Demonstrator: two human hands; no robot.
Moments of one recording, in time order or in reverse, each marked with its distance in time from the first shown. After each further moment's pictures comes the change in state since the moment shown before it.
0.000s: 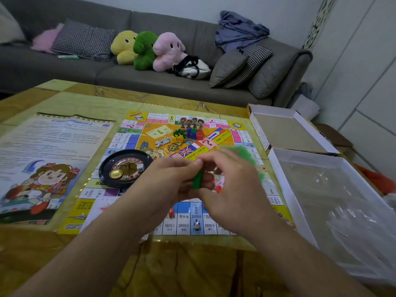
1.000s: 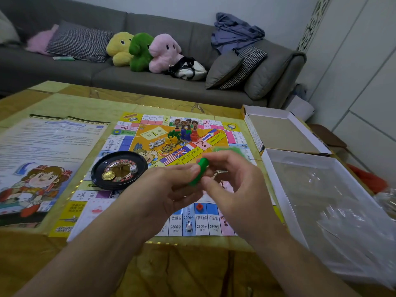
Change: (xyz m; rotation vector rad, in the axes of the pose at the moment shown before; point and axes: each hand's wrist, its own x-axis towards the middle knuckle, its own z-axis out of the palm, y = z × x) left_hand -0.012 0.003 0.018 -0.201 0.052 -0.141; right_hand -0.014 0.003 -0.013 0.495 0.106 0.158
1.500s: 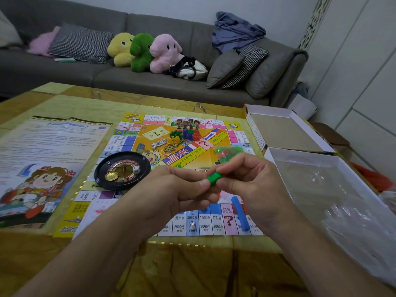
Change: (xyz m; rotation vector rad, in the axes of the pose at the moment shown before) left_hand -0.002 0.004 -0.006 0.187 -0.120 0.005; right_hand 0.009 0.005 -0.022 0.388 -0.052 0.186
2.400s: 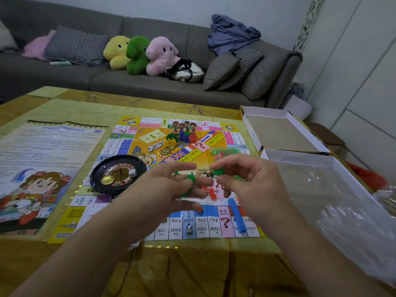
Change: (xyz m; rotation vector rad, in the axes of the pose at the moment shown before) left_hand 0.002 0.001 -0.003 0.006 0.027 0.055; right_hand 0.002 -0.007 -0.004 -0.364 0.086 -0.017
